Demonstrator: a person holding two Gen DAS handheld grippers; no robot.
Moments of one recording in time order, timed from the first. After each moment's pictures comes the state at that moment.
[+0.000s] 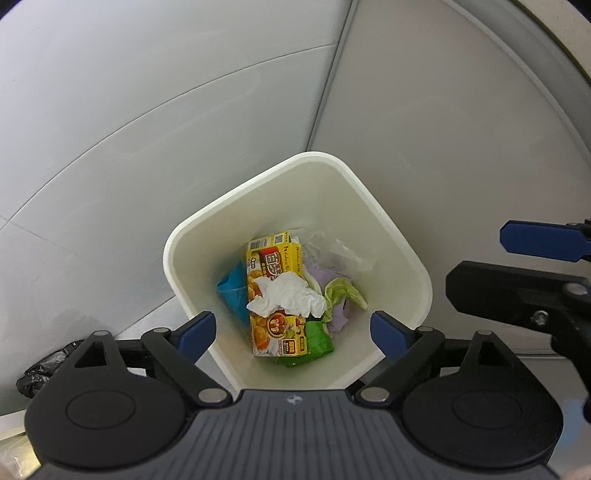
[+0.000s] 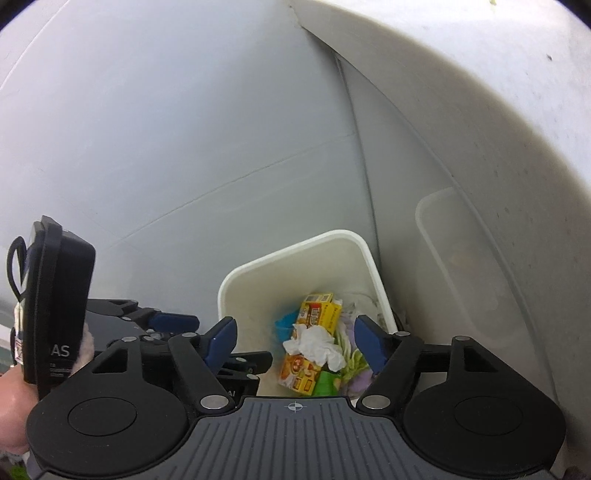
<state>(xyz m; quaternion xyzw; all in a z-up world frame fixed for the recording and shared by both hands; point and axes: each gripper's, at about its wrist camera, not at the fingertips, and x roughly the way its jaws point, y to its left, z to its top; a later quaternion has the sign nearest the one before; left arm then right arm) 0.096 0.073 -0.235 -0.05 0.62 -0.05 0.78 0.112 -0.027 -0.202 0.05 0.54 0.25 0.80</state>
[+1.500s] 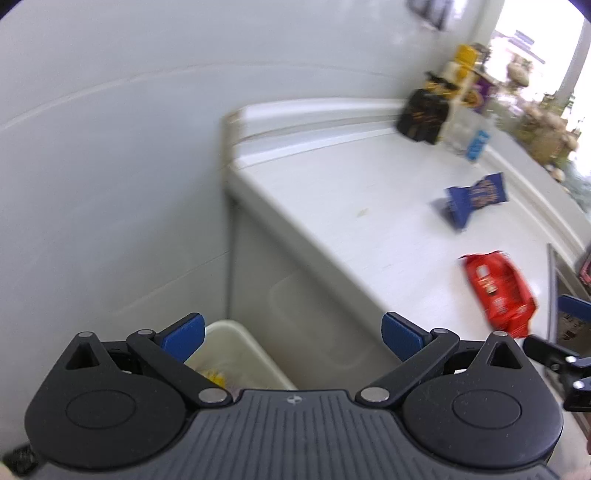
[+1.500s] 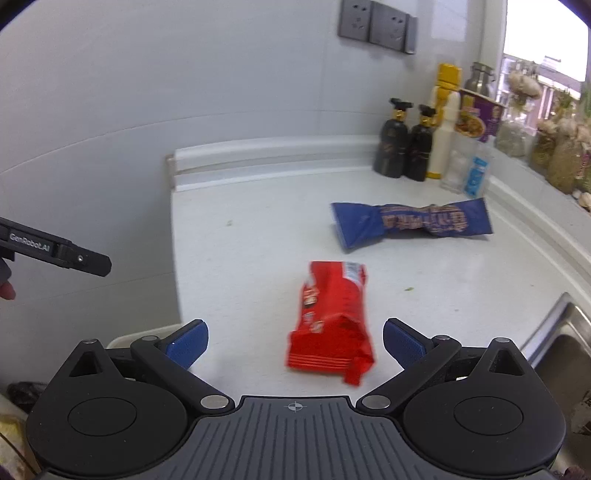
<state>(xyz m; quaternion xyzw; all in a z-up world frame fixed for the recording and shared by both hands) 0.079 0.017 -0.070 -0.07 0.42 -0.12 0.90 0.012 -0.196 -0.053 -0.04 0.34 0.09 0.94</state>
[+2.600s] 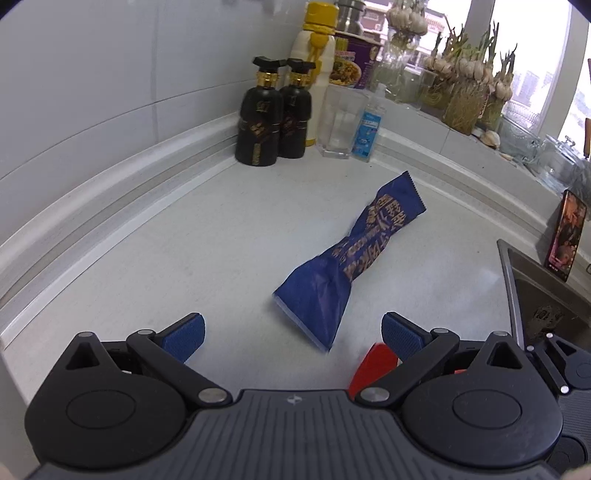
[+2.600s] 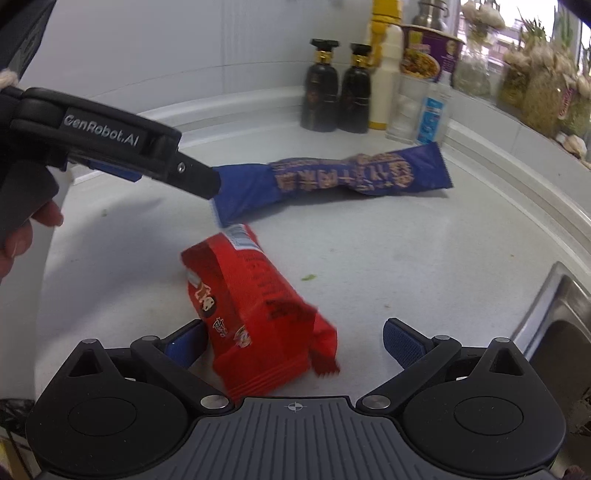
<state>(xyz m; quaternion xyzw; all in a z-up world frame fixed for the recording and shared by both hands) 0.181 -0.159 -0.058 0.02 0.39 -0.26 0.88 0.084 -0.283 -0.090 -0.01 0.39 0.04 0.92</state>
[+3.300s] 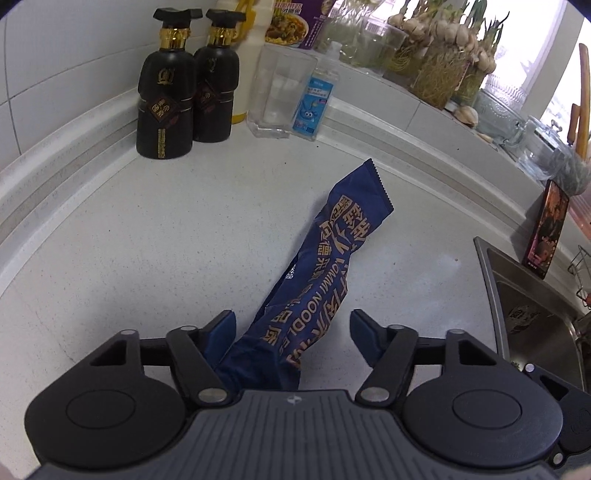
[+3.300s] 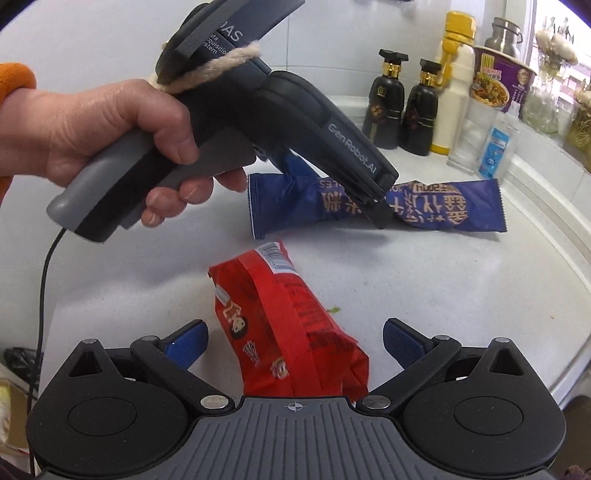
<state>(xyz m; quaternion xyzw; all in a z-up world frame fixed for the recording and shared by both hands) 0.243 -0.215 -0.082 0.02 0.43 -0.35 0.83 0.102 -0.279 -0.088 -0.05 0.38 0.15 0.91</state>
